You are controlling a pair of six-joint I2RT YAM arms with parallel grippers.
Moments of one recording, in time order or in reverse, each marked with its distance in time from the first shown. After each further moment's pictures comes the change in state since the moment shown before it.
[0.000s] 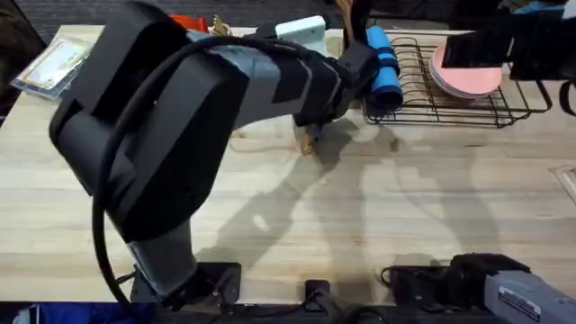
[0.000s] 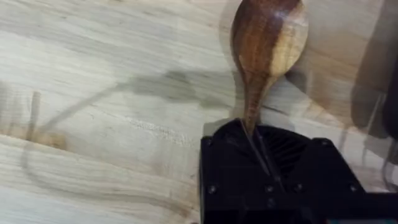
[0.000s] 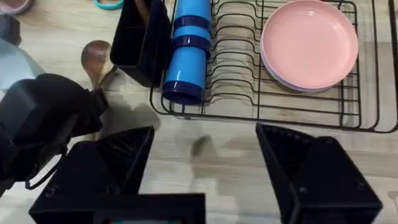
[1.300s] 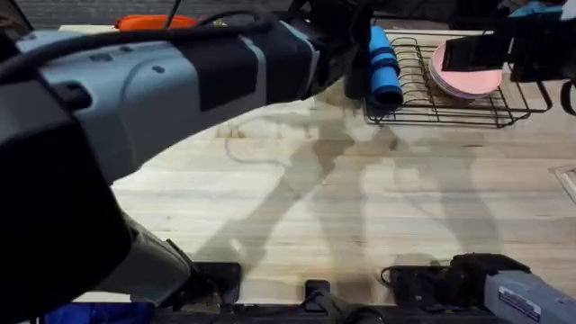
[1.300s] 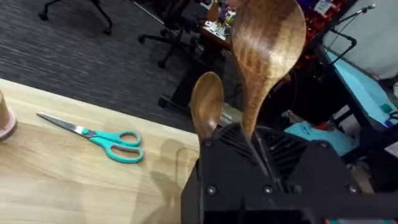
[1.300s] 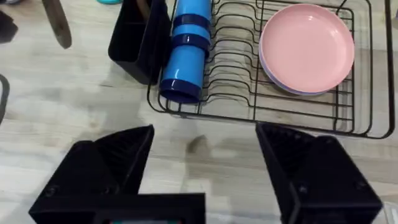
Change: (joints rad) left arm 0.008 -0.225 0.002 0.819 -0.097 0.374; right arm 0.000 0.000 0.000 0.001 0.000 -0.050
